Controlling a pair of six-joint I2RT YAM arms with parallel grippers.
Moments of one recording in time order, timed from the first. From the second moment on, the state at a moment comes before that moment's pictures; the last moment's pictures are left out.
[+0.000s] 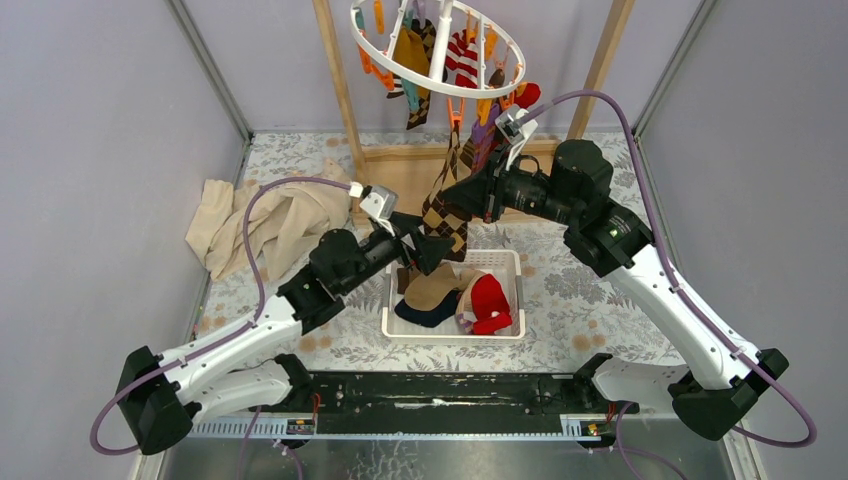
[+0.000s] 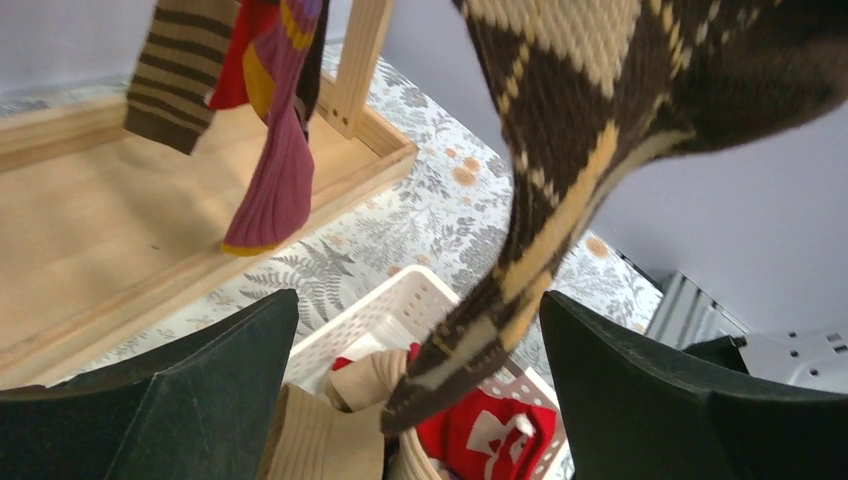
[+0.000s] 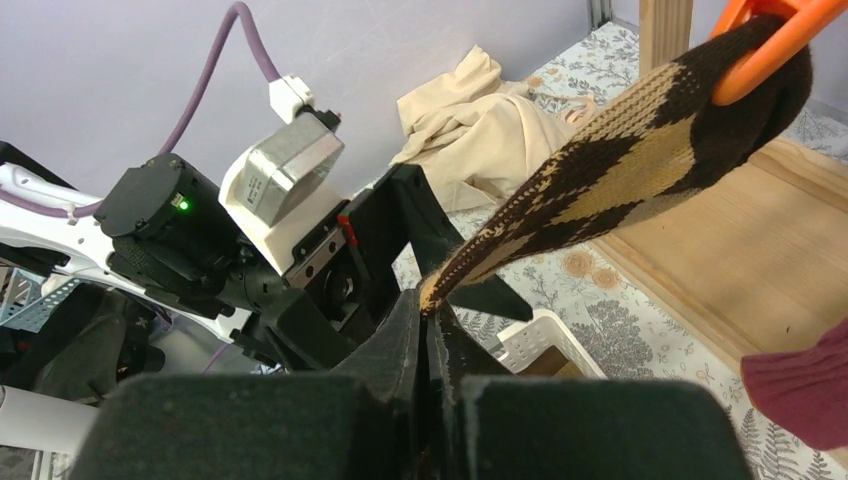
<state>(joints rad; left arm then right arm) -0.83 1.00 0.71 0.31 0.03 -0.37 0.66 1.17 1.37 -0.29 -0.46 0.33</state>
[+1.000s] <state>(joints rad) -0.83 1.09 0.89 0.20 0.08 -0.33 0.66 1.18 1.37 -0.31 -0.41 0.32</state>
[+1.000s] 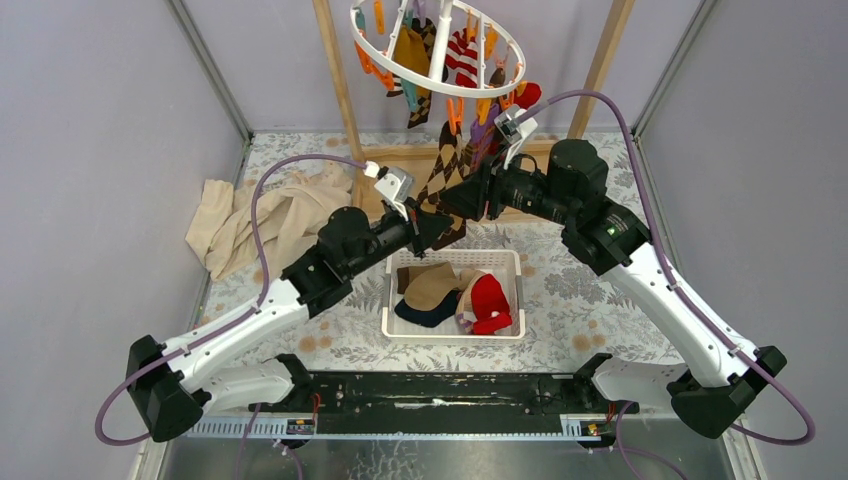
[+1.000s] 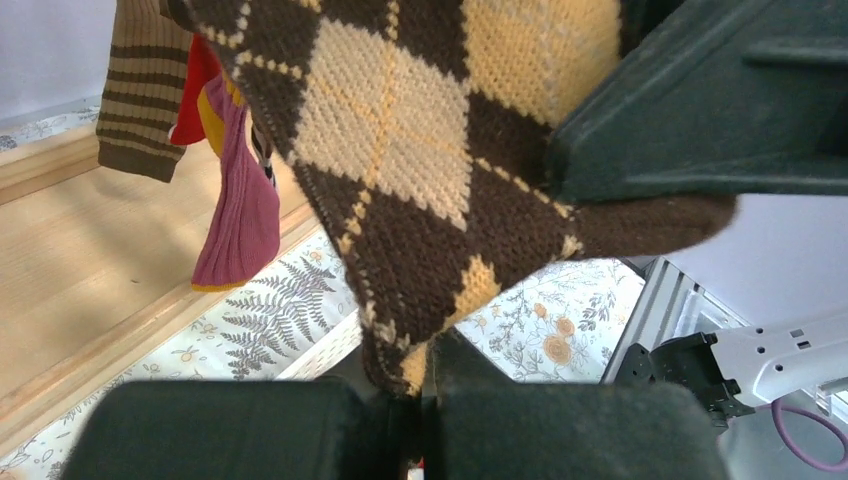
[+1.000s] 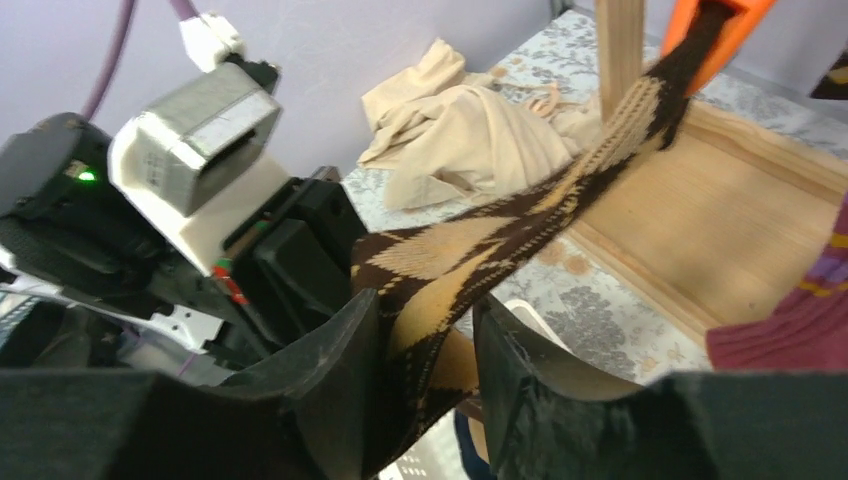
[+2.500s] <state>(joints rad) -0.66 1.21 1.05 -0.11 0.23 -0.34 0.47 1.47 1.72 -0.24 -0.33 0.39</state>
